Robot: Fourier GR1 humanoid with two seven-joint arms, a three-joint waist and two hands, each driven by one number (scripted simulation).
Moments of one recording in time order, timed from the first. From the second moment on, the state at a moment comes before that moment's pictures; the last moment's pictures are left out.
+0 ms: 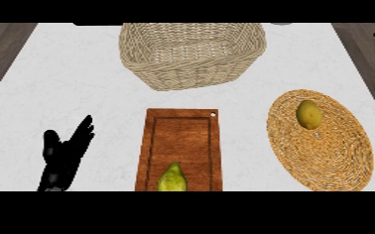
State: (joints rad) left arm 0.10 0.31 -0.13 -1.43 0.20 0.13 0.21; right arm -0.45 -1.02 0.04 -1.66 -0.05 0.66 0.66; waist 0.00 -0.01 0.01
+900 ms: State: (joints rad) left arm 0.09 0.30 -0.09 -1.42 0.17 0.08 0.22; right arm -0.33 -0.79 0.12 -1.50 0.34 0.52 0.44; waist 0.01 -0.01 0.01
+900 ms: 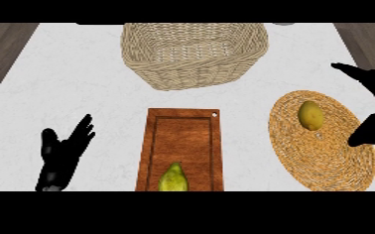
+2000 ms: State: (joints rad) left arm 0.12 0.26 -0.06 -1.44 0.13 0.05 0.22; right arm -0.32 -0.60 0.12 -1.29 0.60 0.37 0.24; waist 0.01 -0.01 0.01
